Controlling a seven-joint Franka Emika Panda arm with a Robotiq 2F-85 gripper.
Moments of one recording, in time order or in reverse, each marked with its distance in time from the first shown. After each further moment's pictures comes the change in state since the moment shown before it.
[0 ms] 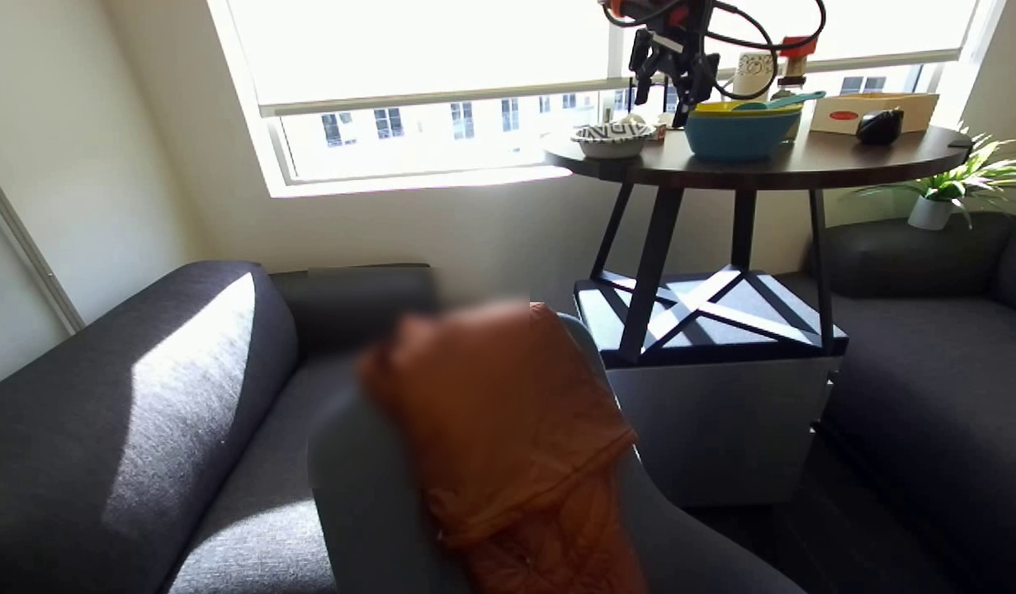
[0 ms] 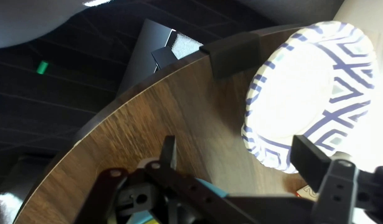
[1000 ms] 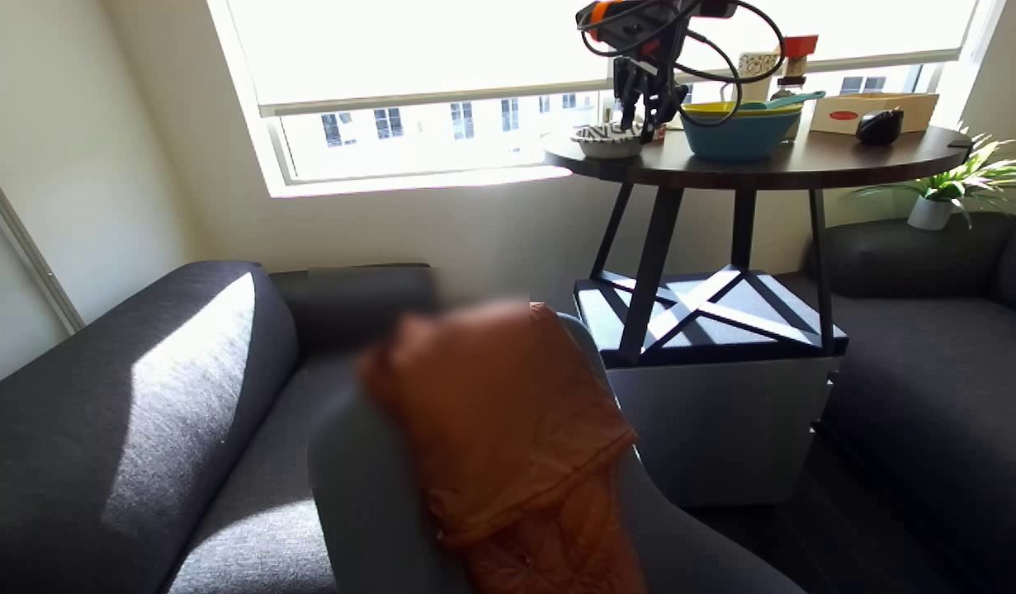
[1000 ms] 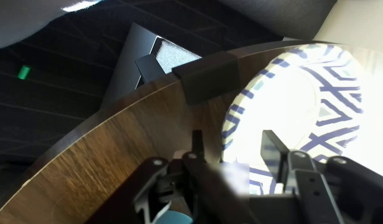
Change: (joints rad) arm 0.041 0.102 -0.033 0.073 0.000 0.059 0.012
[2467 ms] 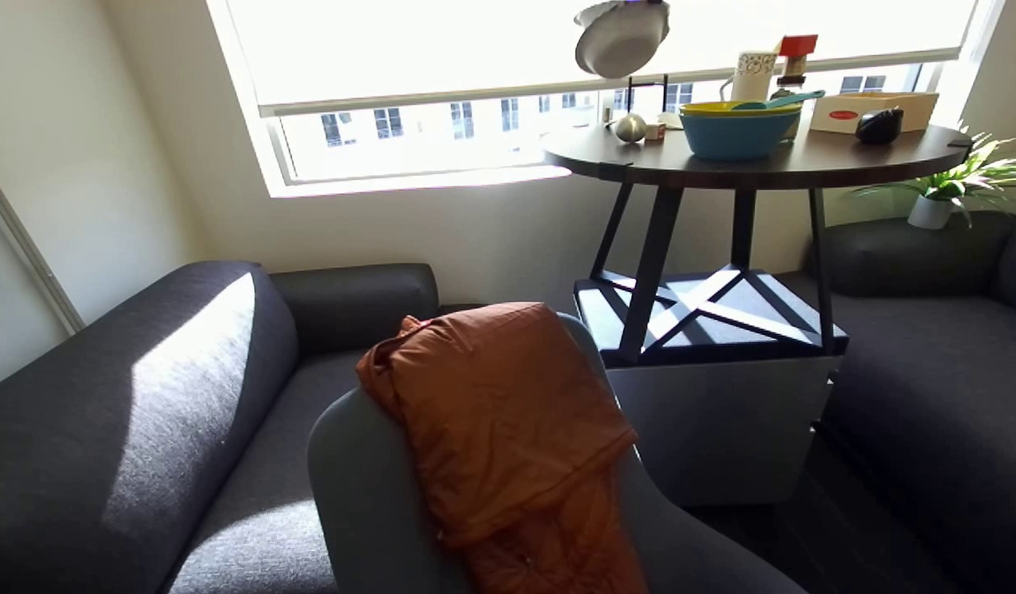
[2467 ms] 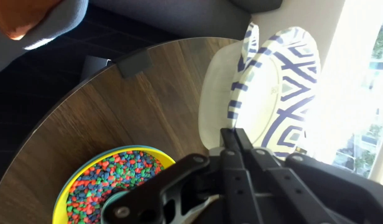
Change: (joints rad) arm -0.014 -0.223 -0.022 0.074 0.165 -0.083 -0.044
